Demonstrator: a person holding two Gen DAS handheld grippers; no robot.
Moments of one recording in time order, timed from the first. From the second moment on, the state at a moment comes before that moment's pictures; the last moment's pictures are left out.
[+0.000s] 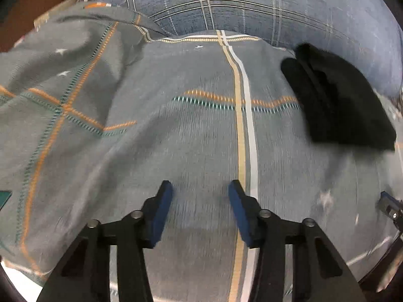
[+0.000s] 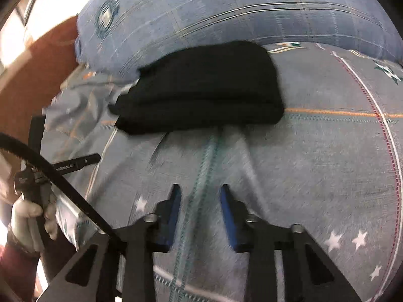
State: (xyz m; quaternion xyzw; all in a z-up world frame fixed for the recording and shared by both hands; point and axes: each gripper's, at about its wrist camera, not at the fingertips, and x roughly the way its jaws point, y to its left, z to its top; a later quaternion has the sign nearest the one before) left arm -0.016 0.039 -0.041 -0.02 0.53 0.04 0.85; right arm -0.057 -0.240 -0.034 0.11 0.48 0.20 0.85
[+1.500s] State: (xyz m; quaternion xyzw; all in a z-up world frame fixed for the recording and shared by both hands) left arm -0.051 -0.052 0.058 -0.02 0.44 0.00 0.90; right arm -0.068 -0.272 0.021 0.13 0.46 0.19 0.86
